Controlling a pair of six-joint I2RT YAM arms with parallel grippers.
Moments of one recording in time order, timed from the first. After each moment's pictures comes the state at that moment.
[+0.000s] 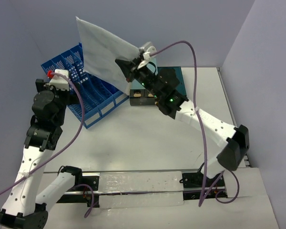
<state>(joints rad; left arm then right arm) -0.25 0.83 1.08 -0.34 -0.37 0.25 0.82 1.53 1.47 0.45 -0.03 0.03</state>
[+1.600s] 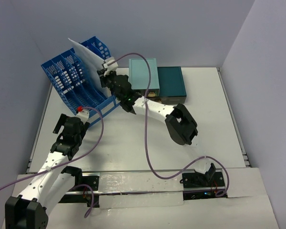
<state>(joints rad) -0.25 0.75 0.41 -0.26 -0.59 0.45 0.87 2.22 1.83 0.60 0.22 0.01</state>
